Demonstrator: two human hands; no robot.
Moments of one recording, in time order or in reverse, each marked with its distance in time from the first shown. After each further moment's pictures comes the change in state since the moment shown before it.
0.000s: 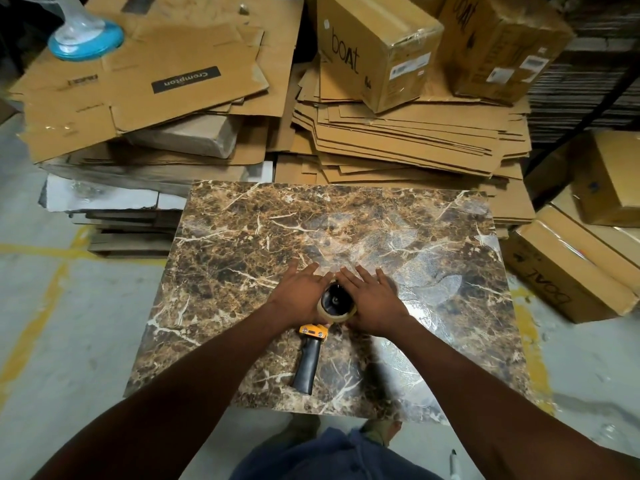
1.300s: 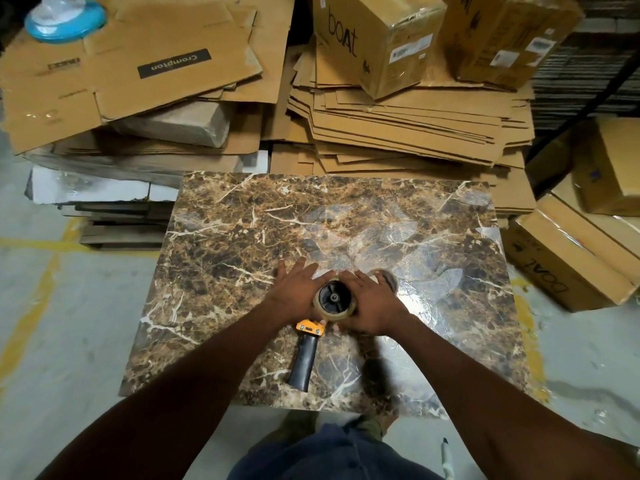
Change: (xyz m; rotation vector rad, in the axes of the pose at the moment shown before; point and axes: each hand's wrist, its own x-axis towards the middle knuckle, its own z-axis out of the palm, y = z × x) left_hand 0.013 -0.010 0.022 -0.110 -0.091 -0.092; right_hand 0.002 0.008 0.015 0.232 -0.032 0.043
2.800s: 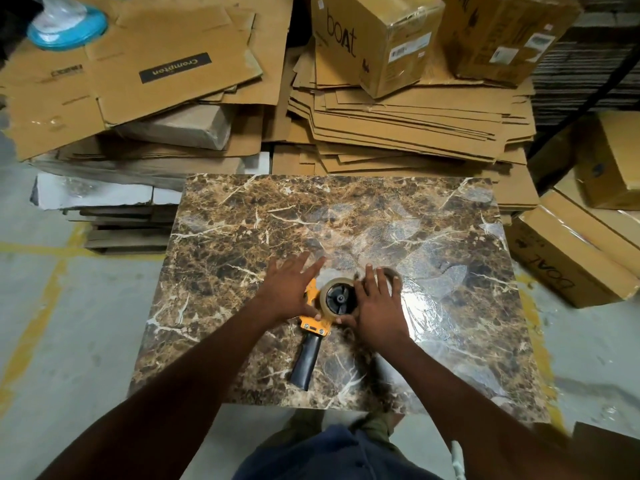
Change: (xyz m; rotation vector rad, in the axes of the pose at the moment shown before) left_hand -0.016 -0.020 -0.010 -0.052 0.027 -0.060; right_hand -0.019 -0.026 0.024 -0.342 0.113 0.271
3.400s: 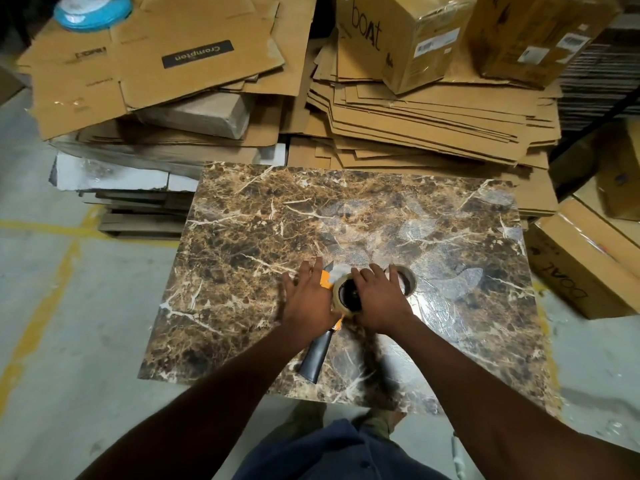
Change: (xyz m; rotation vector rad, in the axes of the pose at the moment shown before) left_hand -0.028 0.042 0.035 -0.041 0.183 -0.155; right_hand 0.025 -0.011 -0.023 0.021 -0.091 -0.222
